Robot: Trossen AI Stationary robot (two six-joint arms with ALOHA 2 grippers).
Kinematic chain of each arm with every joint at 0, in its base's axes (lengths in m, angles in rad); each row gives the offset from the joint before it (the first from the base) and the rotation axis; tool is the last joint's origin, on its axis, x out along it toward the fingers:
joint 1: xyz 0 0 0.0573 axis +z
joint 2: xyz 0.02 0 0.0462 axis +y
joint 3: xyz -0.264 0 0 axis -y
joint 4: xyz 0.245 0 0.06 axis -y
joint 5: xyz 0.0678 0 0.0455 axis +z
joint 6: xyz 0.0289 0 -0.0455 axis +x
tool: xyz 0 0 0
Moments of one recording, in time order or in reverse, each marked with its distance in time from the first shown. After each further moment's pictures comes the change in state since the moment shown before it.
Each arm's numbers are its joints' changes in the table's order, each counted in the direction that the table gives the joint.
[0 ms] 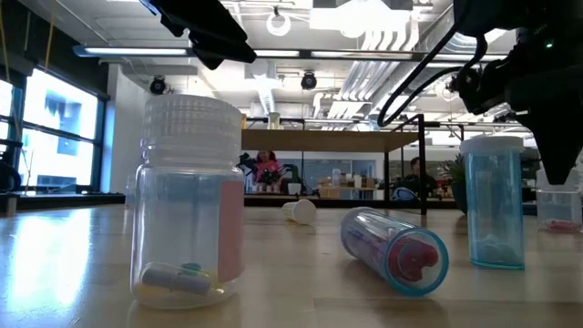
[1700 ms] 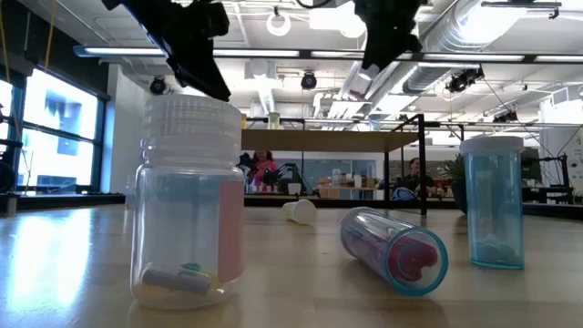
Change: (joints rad) left arm 0.361 -0.130 0.001 -0.284 0.108 0.027; right arm -0.671 0.087 0.762 -0.079 -0.117 -0.811
